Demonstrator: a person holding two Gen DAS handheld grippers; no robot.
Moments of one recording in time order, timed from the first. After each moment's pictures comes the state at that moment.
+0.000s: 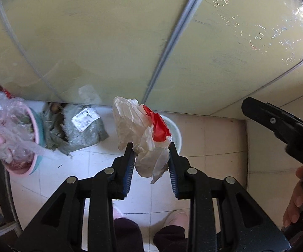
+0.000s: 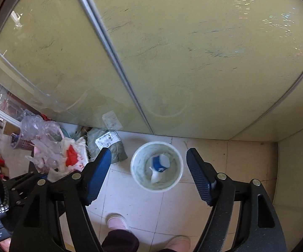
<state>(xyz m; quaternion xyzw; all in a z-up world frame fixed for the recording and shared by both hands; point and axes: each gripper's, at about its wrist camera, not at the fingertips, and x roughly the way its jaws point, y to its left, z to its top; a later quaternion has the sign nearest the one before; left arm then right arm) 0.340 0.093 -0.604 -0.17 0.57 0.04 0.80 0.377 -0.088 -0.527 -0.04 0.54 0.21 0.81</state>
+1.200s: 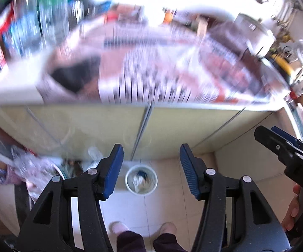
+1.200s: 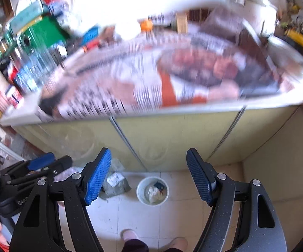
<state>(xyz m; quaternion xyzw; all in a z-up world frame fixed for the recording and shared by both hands) 0.338 0.101 -0.246 -0.12 0.46 0.00 0.88 0.341 -0.109 -0.225 -0.01 0.43 0.14 0.89</state>
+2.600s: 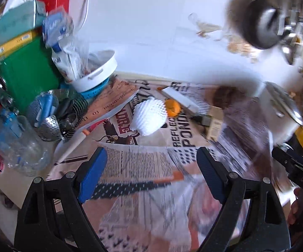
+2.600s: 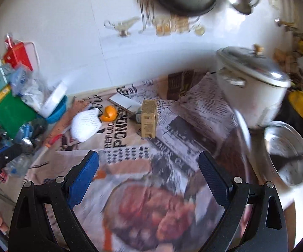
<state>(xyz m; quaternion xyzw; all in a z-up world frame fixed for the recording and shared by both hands) 0.618 0.109 -0.129 -0.13 0.38 0.11 0.91 0.622 -0.165 -0.127 -0.02 0.38 0.14 0.92</state>
